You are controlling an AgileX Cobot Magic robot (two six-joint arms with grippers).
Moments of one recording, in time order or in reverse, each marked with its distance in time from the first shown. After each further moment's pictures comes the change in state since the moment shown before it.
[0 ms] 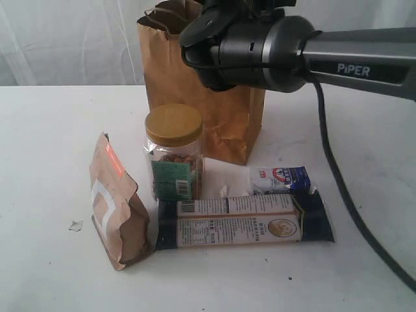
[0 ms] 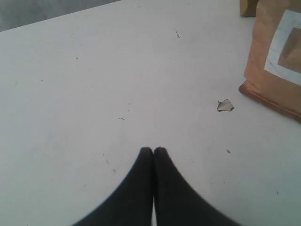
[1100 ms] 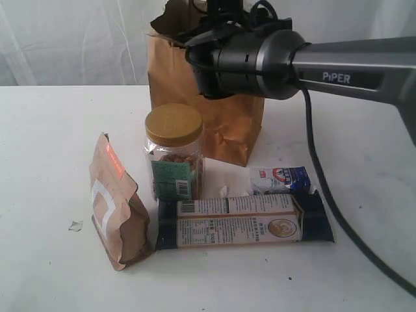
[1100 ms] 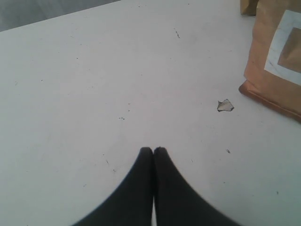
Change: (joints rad) left arm 0.000 0.000 0.000 0.000 0.000 0.000; right arm -0.023 0.051 -0.005 0.312 0.116 -0.400
